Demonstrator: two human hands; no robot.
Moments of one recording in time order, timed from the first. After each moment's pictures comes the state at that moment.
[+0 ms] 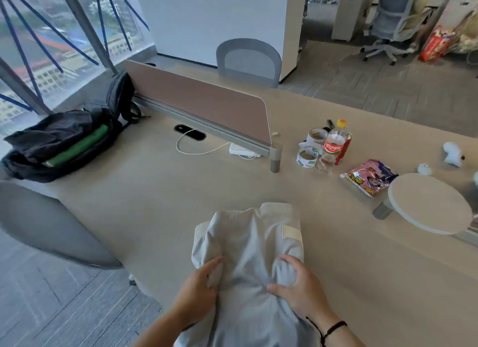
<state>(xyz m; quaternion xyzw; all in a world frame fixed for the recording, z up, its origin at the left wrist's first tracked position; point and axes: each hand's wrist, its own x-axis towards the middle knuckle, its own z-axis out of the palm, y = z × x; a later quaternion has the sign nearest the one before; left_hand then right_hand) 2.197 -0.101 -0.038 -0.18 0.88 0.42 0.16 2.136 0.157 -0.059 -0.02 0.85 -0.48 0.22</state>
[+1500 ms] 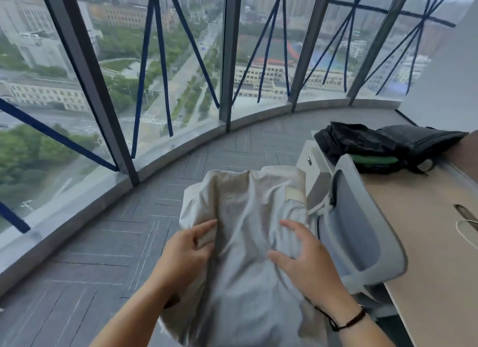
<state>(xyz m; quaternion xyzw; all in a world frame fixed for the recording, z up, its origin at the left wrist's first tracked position) 2.787 -0.513 0.116 -0.52 0.69 0.43 -0.26 2.550 -0.415 0.127 -0.52 0.75 -0.32 0.23</state>
